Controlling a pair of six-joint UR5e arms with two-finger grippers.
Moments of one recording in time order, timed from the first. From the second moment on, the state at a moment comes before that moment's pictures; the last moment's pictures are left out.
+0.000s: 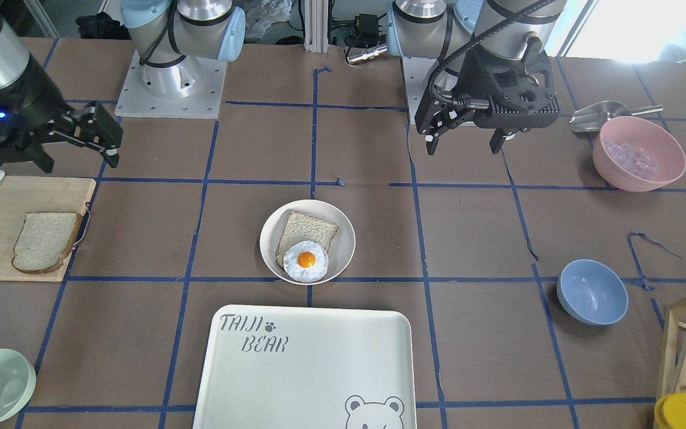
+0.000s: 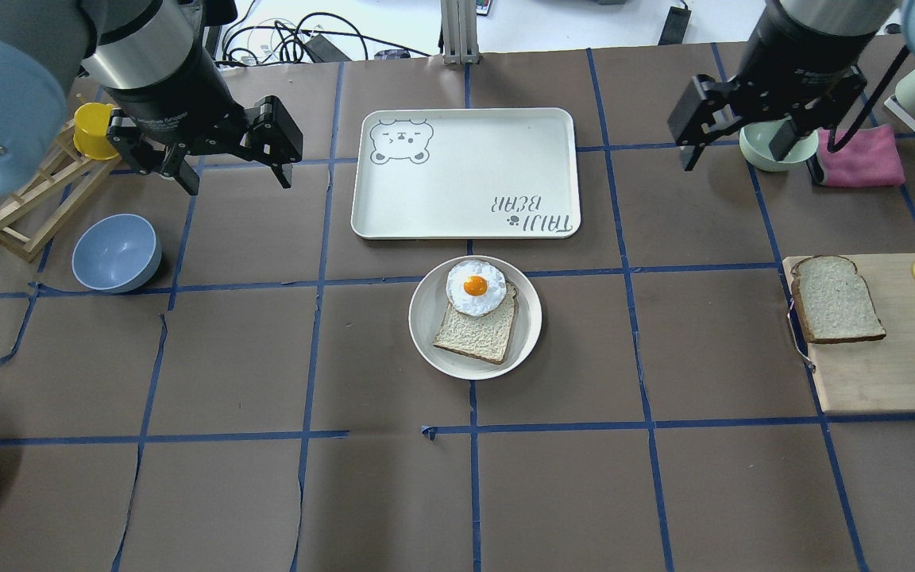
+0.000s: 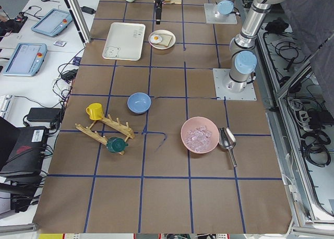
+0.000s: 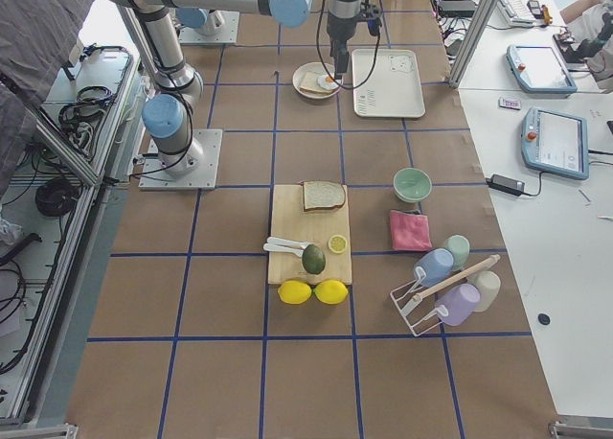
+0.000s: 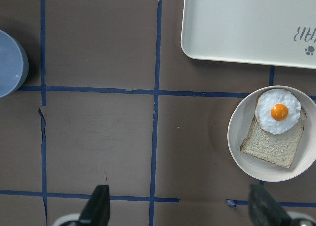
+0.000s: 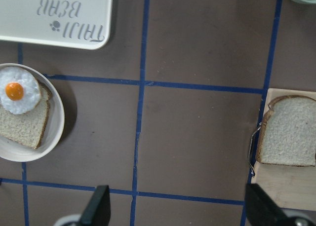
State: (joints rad) left arm -1.64 -1.57 -1.53 -1.56 1.59 -0.11; right arm 1.33 -1.54 1.57 -1.54 -1.49 -0.32
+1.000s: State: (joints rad) left arm -1.64 -1.57 -1.53 -1.56 1.59 -0.11; right arm 0.88 -1.21 1.76 -1.95 -1.38 -0.79
